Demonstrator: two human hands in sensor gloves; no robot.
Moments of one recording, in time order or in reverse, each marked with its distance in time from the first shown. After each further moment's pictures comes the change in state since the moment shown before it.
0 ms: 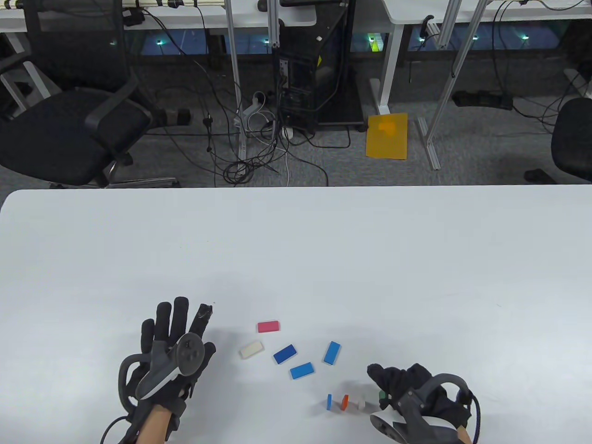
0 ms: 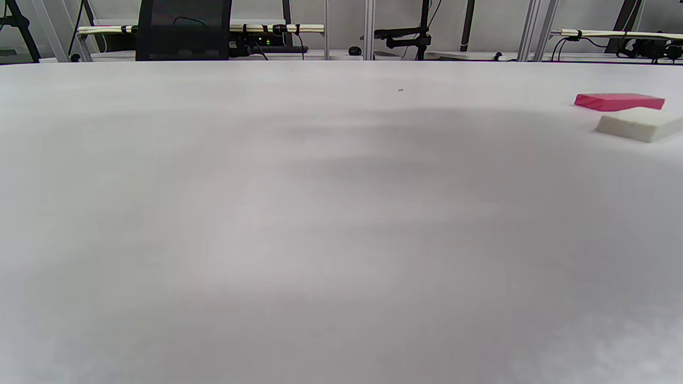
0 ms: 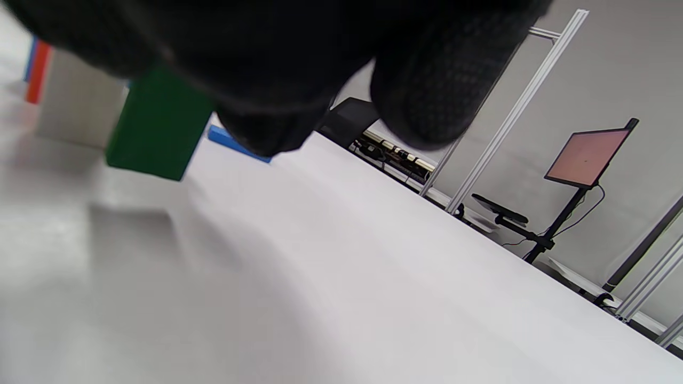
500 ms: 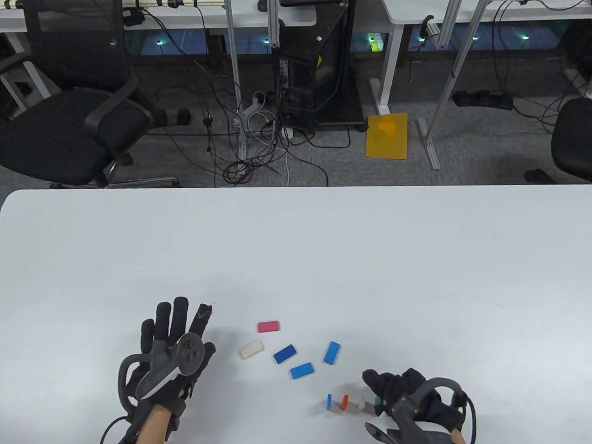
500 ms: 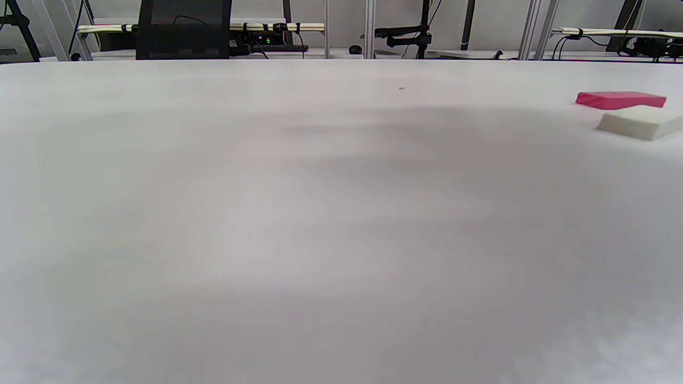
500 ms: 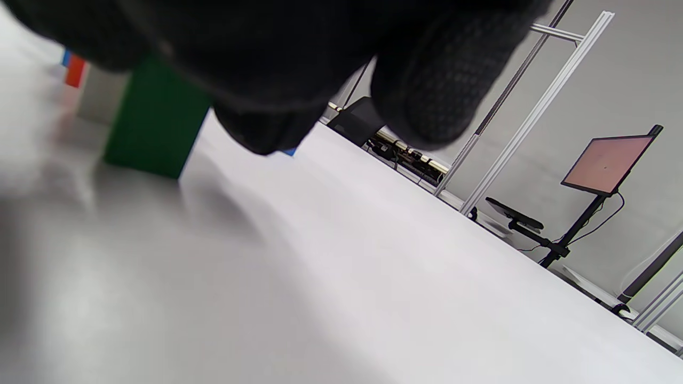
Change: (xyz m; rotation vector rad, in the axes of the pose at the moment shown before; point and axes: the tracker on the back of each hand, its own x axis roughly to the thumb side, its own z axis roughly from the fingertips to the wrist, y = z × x) left_hand 0.000 0.001 0.000 -0.003 -0.001 0.001; right_hand 0.010 0.001 0.001 -0.002 -0.033 0.021
